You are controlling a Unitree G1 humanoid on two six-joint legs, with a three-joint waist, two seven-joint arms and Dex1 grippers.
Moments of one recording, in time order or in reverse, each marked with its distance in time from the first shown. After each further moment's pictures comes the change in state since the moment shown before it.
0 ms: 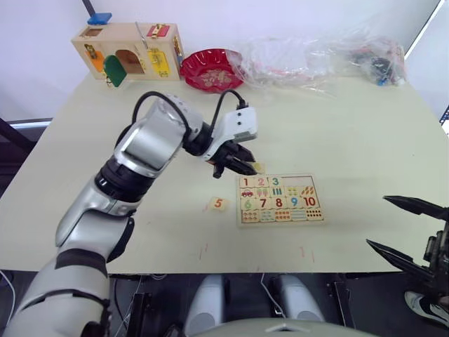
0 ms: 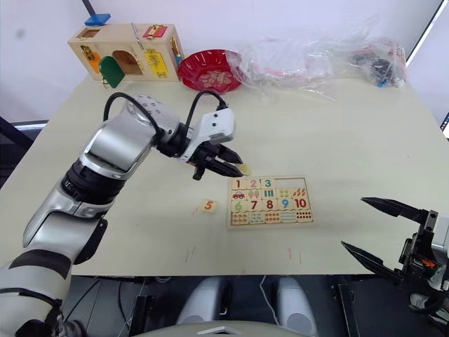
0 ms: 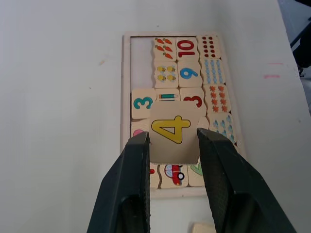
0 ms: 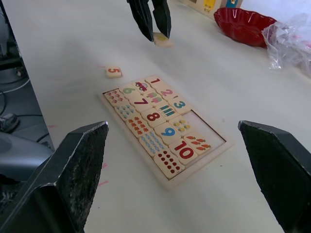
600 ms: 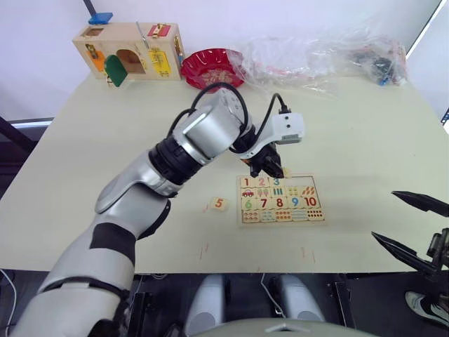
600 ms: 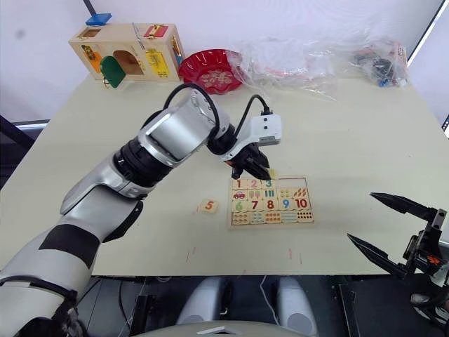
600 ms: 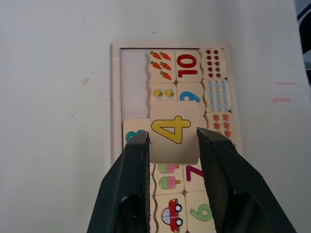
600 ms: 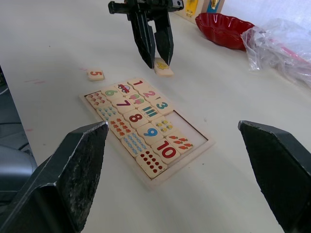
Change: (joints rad) left arm -0.203 -0.224 -0.226 0.212 0.034 0.086 0.091; right arm -0.012 0.035 0.000 0.050 -0.017 -0.044 -0.015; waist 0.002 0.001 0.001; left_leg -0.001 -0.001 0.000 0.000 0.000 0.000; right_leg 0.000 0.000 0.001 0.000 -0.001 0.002
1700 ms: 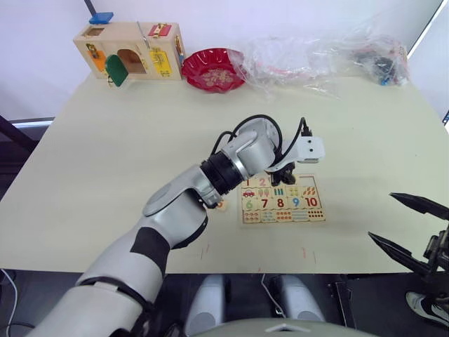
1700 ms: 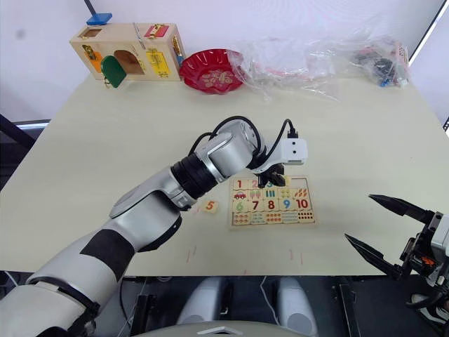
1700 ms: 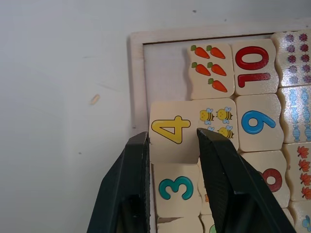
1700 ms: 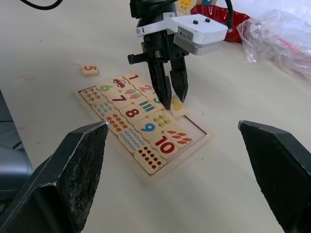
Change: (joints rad) left arm 0.035 -0.251 -0.071 0.301 0.222 -0.184 0.117; right arm 0.027 0.010 0.015 -0.034 -0.028 0.001 -0.045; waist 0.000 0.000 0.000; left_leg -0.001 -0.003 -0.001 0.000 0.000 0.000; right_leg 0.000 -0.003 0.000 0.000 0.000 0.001
